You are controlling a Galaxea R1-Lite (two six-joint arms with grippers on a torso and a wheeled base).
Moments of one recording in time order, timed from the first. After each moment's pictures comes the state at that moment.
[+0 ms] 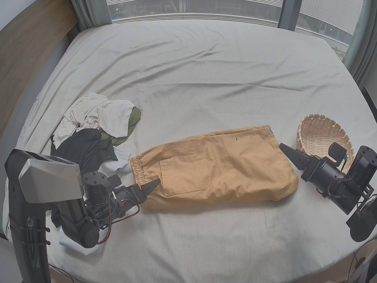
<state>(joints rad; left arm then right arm) -0.32 2.35 -0.53 -1.55 -0.21 -0.65 0.33 1.72 -0.24 -1.50 0.15 0.50</state>
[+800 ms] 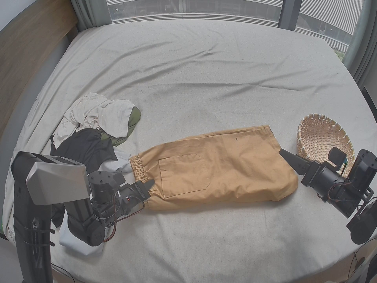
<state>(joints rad) -0.33 2.38 -0.57 -1.55 -0.18 -0.70 0.32 1.72 -0.21 -1.50 0.15 0.50</state>
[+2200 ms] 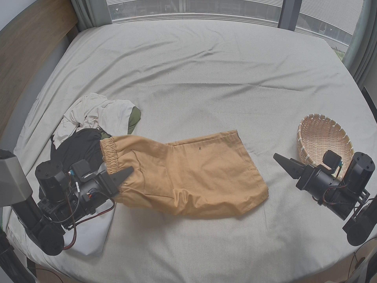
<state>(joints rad) -0.33 1.92 -0.30 -1.55 -0.31 -0.71 0.35 1.77 -0.20 -1.53 0.15 0.51</state>
